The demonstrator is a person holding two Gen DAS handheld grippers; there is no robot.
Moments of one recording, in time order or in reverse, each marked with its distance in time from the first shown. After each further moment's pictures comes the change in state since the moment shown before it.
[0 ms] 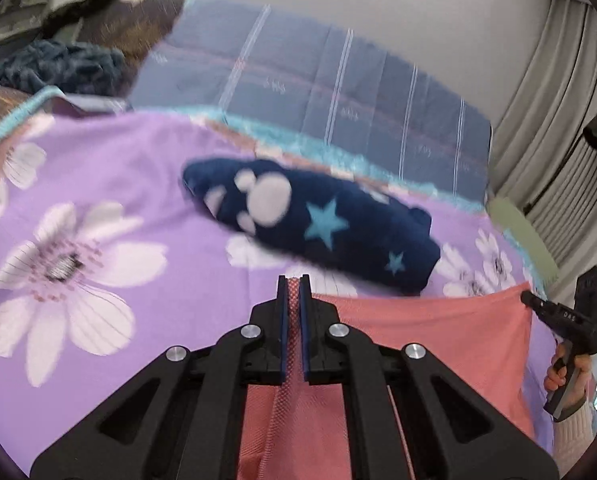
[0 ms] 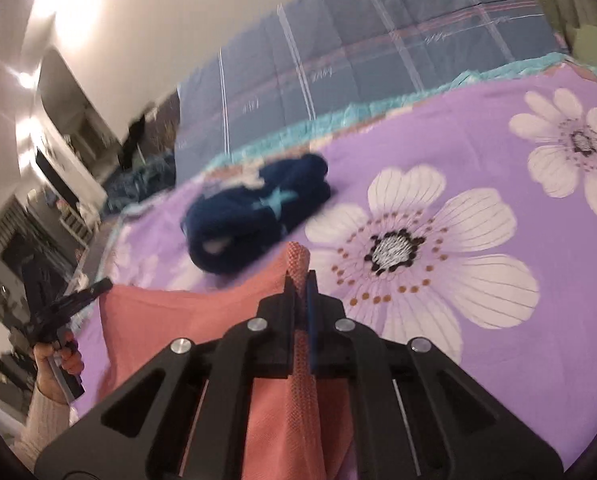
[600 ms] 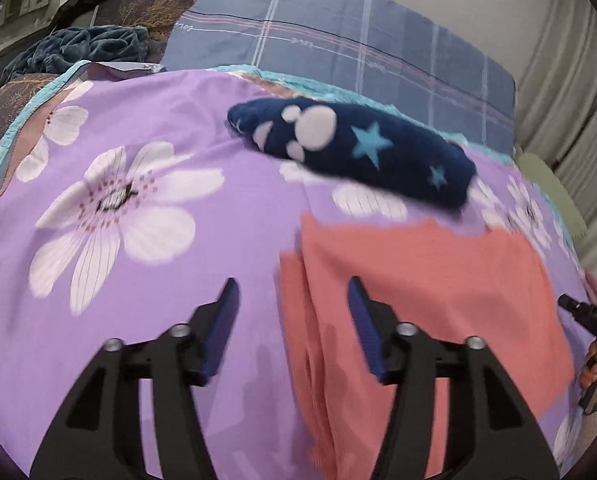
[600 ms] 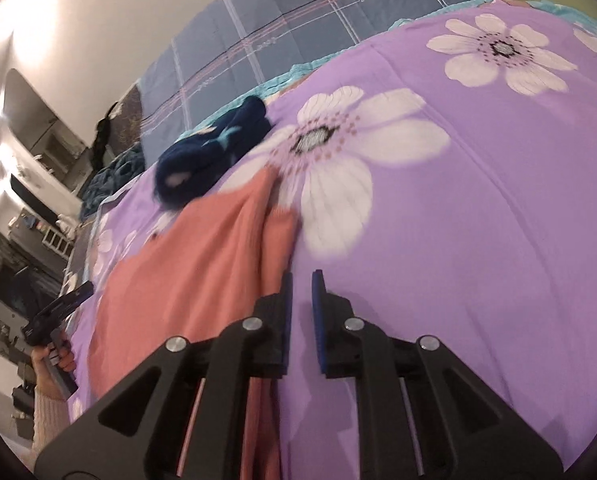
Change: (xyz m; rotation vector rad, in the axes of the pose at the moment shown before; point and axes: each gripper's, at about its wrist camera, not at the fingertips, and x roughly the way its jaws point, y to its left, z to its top) left arm -0.021 0.019 -0.065 0.062 0.153 0.121; right arm -0.048 -0.029 -0.088 0.120 0.102 -0.091
